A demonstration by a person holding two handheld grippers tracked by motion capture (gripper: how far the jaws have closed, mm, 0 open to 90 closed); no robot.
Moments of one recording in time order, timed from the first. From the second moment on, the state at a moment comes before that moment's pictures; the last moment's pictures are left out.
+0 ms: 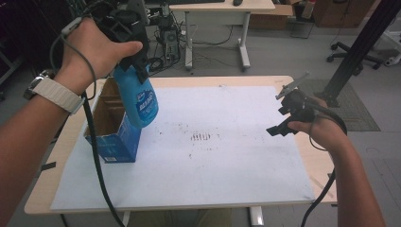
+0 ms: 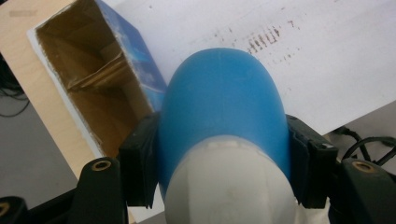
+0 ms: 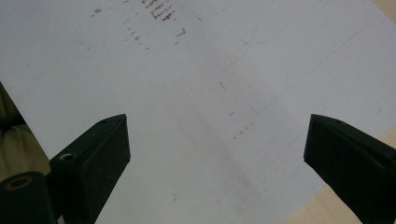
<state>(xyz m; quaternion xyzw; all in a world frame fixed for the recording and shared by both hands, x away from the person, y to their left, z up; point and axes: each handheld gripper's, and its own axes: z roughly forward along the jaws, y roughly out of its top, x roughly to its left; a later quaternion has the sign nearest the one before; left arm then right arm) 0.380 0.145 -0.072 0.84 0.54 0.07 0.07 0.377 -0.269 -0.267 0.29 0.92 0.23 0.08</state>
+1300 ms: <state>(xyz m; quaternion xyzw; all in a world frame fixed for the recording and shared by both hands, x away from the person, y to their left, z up) 0.391 0.198 -0.039 0.76 0.64 0.08 0.06 0.384 -0.269 -0.268 0.29 0.92 0.24 0.08</state>
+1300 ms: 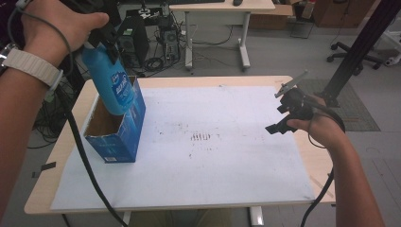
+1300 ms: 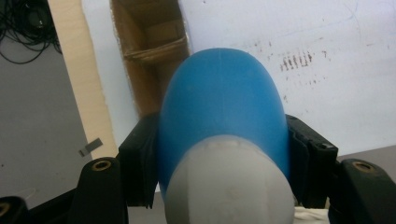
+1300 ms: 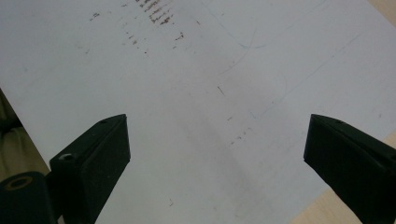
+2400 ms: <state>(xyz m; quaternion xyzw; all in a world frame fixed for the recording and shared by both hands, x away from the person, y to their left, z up) 0.394 0.239 -0.041 0.72 0.68 0.10 0.06 0.387 -0.268 -0.269 0.29 0.92 0.24 0.08</state>
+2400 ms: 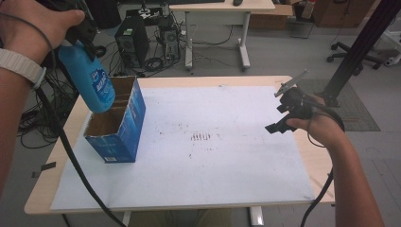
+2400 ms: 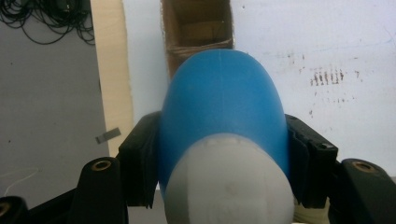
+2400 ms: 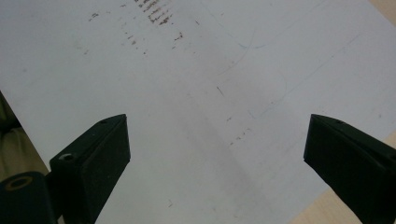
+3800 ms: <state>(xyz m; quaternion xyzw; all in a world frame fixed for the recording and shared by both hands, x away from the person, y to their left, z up) 0.410 0.258 -0.101 0.71 0.70 0.11 0.06 0.389 -0.262 -0.273 0.29 0.93 0.23 0.07</state>
